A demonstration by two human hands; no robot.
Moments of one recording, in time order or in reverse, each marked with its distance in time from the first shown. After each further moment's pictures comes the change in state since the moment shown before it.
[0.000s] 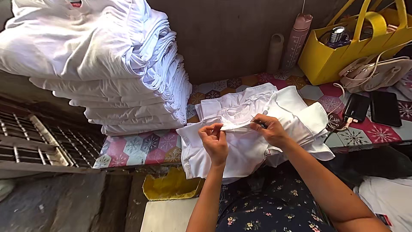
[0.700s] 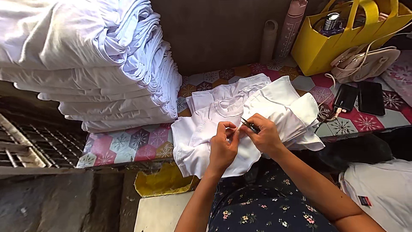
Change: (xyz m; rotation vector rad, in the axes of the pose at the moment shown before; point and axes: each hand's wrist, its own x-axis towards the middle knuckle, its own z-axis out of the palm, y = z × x) left_hand -0.018 0.041 -0.002 0.270 -0.536 -0.104; right_hand -0.035 -0.031 0.028 -0.182 0.210 0.011
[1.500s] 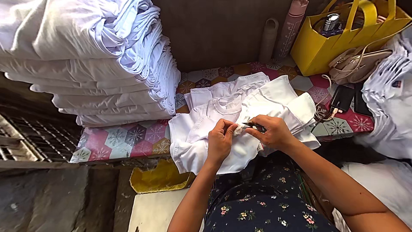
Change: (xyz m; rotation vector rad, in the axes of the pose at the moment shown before) left_hand 0.004 0.001 0.001 -0.016 0.031 -0.124; right_hand 0.004 0.022 -0.040 -0.296 -0.170 -0.315
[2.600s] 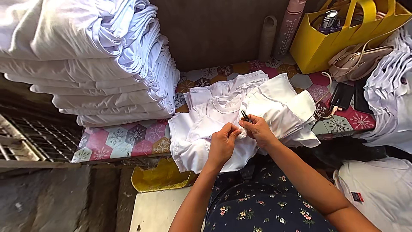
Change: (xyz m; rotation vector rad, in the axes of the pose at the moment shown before) left_hand -0.008 -0.004 0.002 0.131 -0.125 0.014; right_hand 0.008 -0.008 0.049 0.954 0.110 0.890
